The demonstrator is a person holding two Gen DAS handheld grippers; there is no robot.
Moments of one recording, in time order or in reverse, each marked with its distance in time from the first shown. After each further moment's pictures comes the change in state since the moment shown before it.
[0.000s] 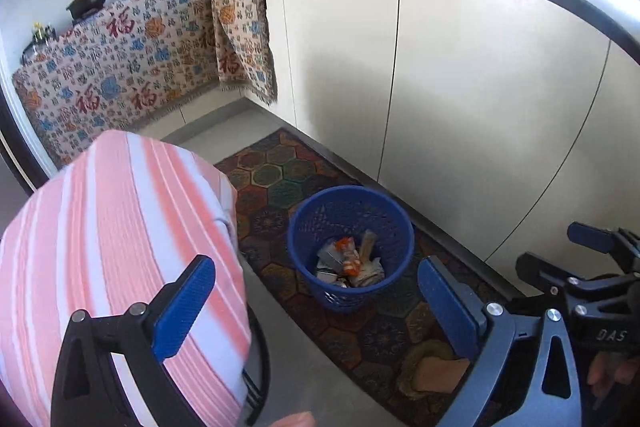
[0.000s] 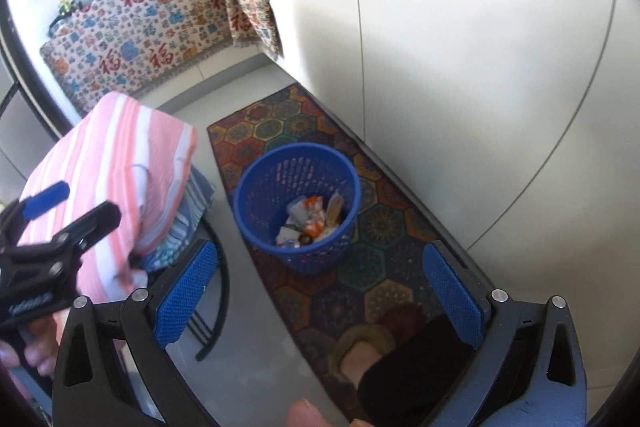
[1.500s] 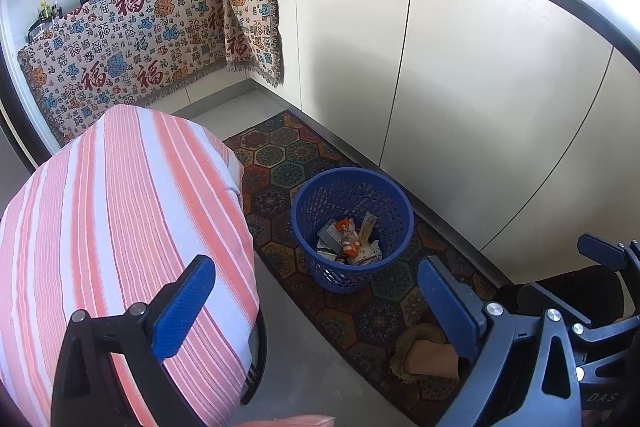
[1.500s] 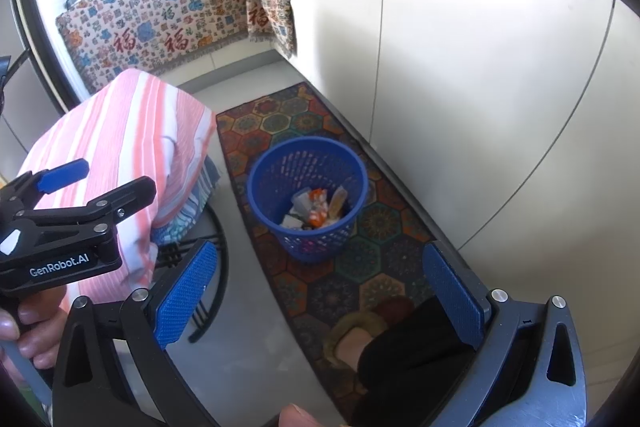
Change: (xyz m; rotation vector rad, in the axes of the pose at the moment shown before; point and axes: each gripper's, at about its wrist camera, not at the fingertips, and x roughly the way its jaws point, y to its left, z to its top) left arm -0.010 0.015 -0.009 -0.051 0.077 -0.008; right arm -0.024 0.031 -0.019 -0.074 0.005 -0.028
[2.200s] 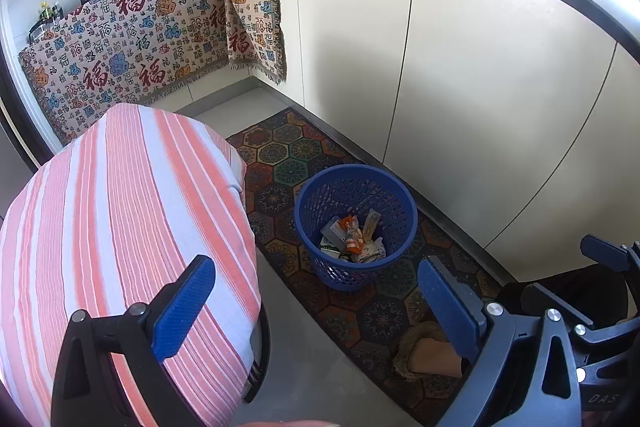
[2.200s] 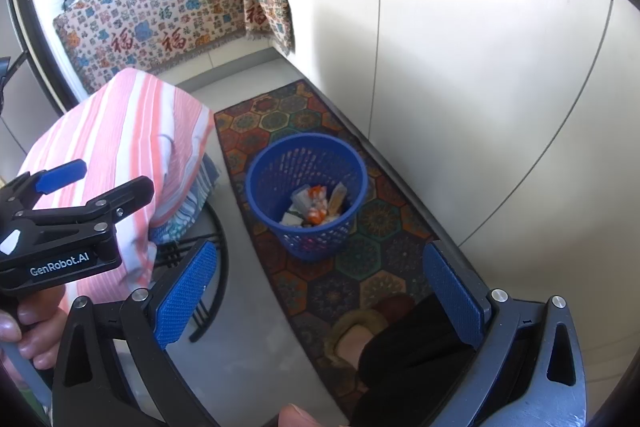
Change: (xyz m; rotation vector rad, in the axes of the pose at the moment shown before) left arm 0.004 -0.001 0.000 0.002 0.013 0.012; right arm 0.000 -0.001 0.000 0.007 0.007 -0.002
